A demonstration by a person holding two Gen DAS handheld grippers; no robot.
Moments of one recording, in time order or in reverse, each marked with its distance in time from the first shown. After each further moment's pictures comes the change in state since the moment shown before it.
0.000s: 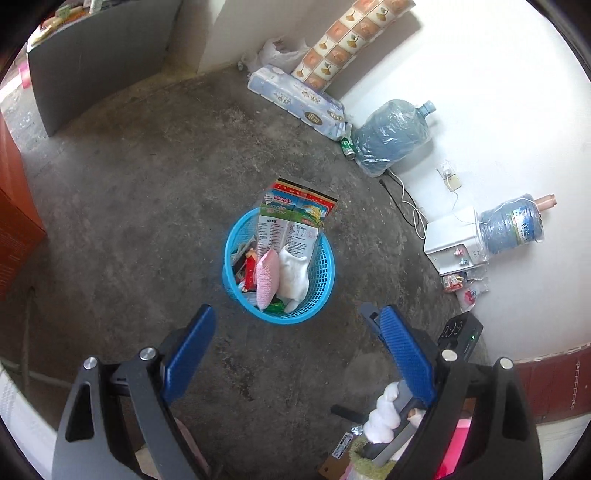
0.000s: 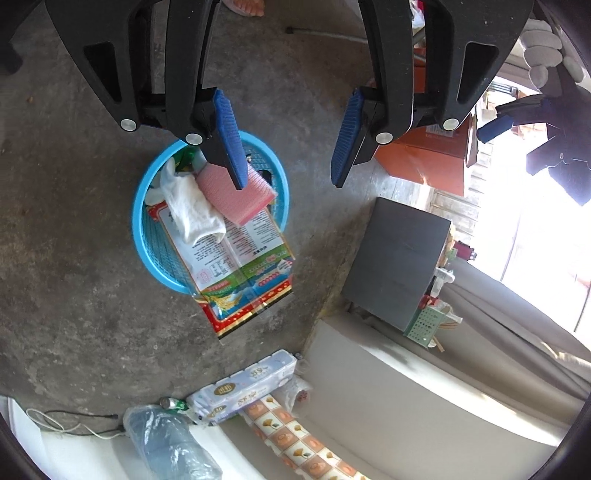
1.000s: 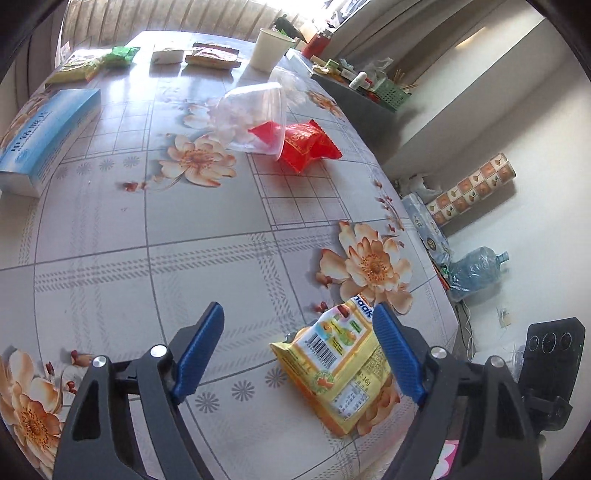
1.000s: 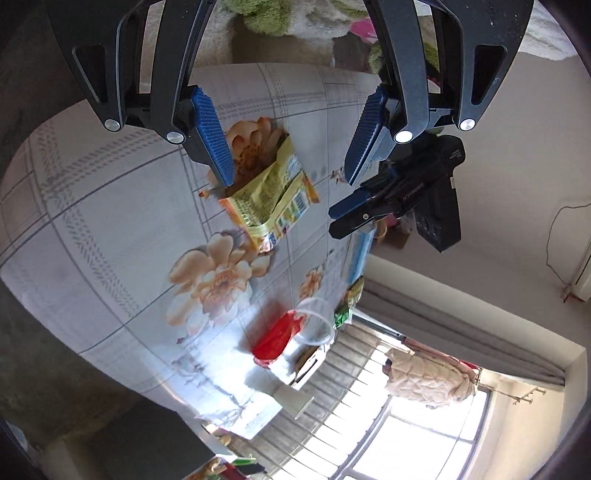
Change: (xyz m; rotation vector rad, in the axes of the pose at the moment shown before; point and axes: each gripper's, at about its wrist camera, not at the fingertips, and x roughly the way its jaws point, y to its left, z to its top) left arm -0.255 0.228 -0.343 -0.478 -0.461 0.234; right arm -0.029 0.281 -0.277 -0.547 0.725 0.461
